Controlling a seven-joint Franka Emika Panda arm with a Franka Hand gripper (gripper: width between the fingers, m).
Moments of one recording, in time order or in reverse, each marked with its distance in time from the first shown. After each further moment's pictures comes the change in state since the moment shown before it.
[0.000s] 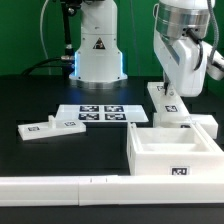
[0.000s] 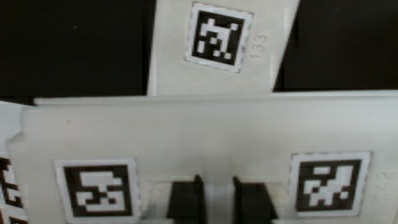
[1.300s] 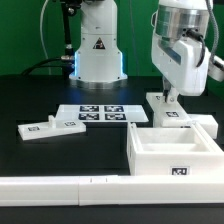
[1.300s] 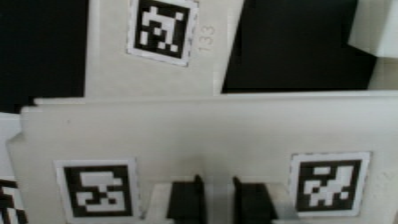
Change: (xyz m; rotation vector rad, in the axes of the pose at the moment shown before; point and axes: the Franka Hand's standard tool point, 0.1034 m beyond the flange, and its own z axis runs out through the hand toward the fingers) arm 0.004 -0.016 0.006 0.154 0.029 -0.024
